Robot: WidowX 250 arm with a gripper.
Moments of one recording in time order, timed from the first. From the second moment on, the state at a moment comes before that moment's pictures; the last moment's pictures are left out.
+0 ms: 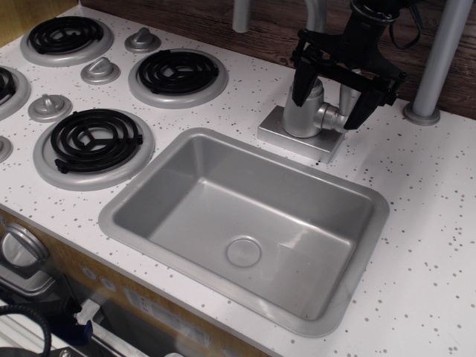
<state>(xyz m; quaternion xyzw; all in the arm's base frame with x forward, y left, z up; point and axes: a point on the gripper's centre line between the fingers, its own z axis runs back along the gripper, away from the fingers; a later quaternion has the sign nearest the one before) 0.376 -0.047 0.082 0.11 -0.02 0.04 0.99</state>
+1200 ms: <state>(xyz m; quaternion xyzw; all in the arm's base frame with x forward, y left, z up) 0.402 -0.038 0.079 0.13 -0.14 -0.01 0.98</state>
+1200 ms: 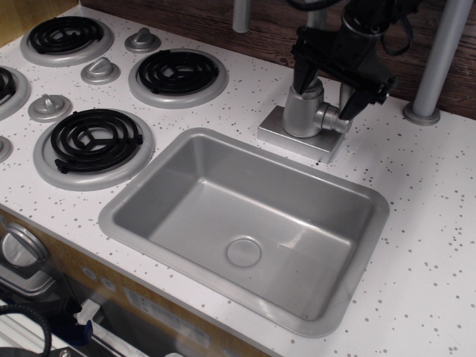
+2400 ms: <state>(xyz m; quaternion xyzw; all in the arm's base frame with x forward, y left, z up) 0.424 -0.059 0.095 0.11 -0.18 -0.03 0.98</state>
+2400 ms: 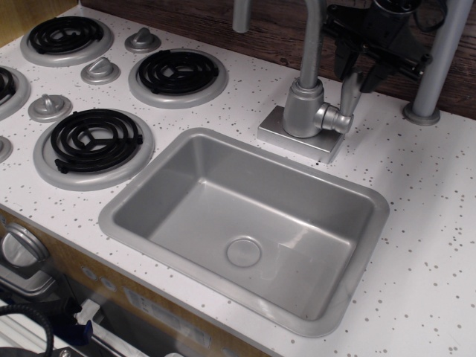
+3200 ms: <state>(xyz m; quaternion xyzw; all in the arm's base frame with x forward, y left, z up) 0.391 -0.059 0.088 0.12 -0.10 0.03 0.99</state>
